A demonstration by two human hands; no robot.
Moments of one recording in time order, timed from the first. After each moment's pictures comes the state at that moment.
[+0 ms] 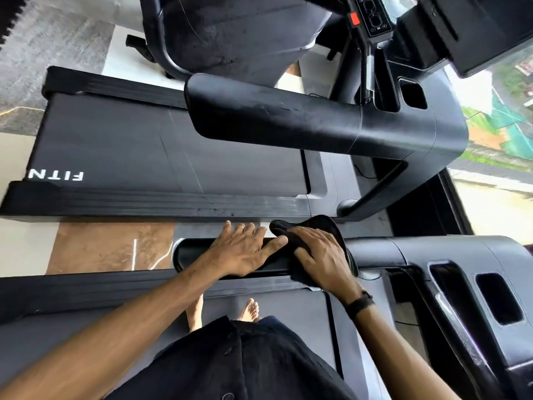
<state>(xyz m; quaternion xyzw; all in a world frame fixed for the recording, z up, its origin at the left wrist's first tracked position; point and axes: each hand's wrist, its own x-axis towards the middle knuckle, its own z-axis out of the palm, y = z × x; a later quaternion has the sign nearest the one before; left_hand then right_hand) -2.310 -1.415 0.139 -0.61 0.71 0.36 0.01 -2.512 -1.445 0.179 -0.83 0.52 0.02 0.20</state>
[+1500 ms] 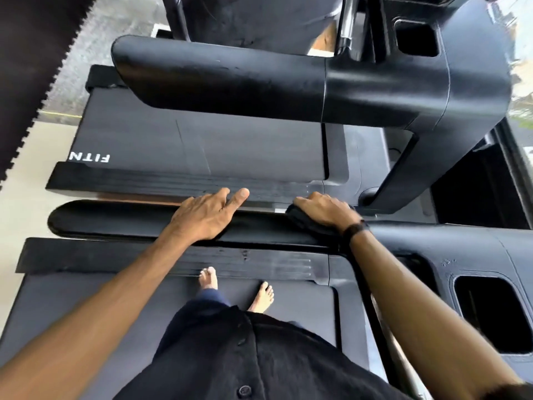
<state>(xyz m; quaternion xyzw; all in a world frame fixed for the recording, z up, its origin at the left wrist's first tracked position) -2.458 -1.466 0.151 -0.77 0.56 0.30 -0.03 -2.681 -1.594 0.158 -0.77 0.53 0.24 0.27</state>
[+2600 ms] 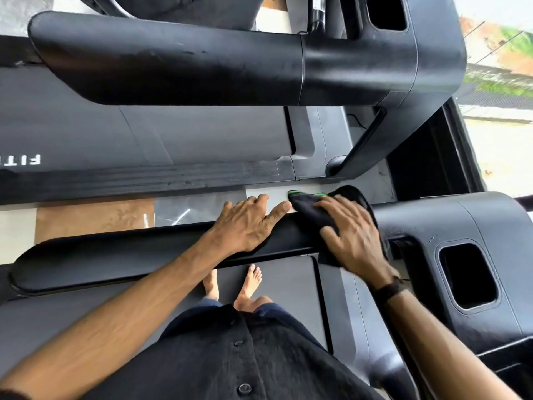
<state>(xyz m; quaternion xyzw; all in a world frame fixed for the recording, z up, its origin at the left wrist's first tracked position) -2.494 -1.505 0.131 -0.63 0.68 0.36 -0.07 -2.723 -1.524 0.180 -0.83 0.55 0.01 0.11</state>
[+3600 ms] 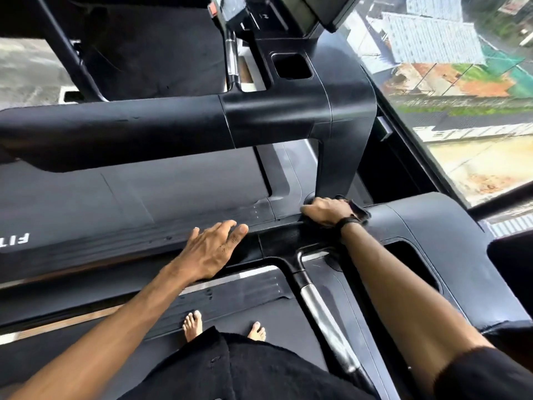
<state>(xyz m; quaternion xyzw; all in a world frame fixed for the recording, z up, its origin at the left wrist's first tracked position) -2.569 -1.513 0.152 -0.64 0.67 0.36 -0.09 -2.831 -1.643 0.177 -0.69 0.67 0.22 0.18</state>
